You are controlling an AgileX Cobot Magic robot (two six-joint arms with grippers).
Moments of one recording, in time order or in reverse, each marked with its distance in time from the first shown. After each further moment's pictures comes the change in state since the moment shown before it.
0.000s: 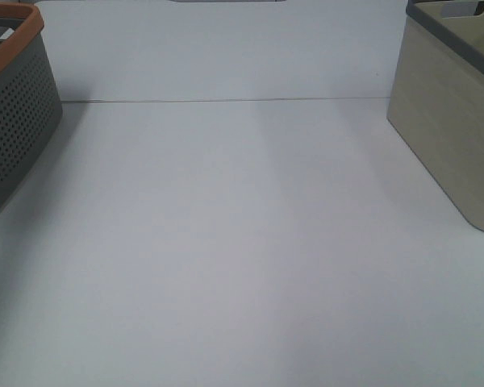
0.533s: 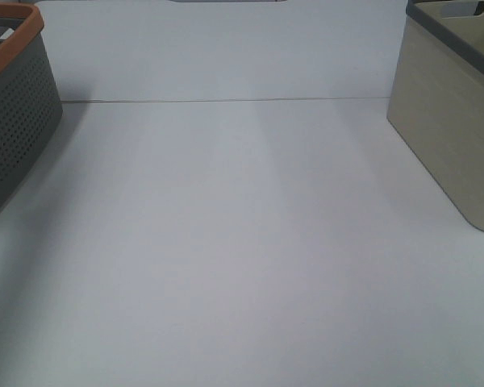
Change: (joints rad) left arm 0.000 -0.227 -0.097 -0.235 0.002 0.081; right arm 0.000 0.007 -0.026 0.044 -0.052 -0.082
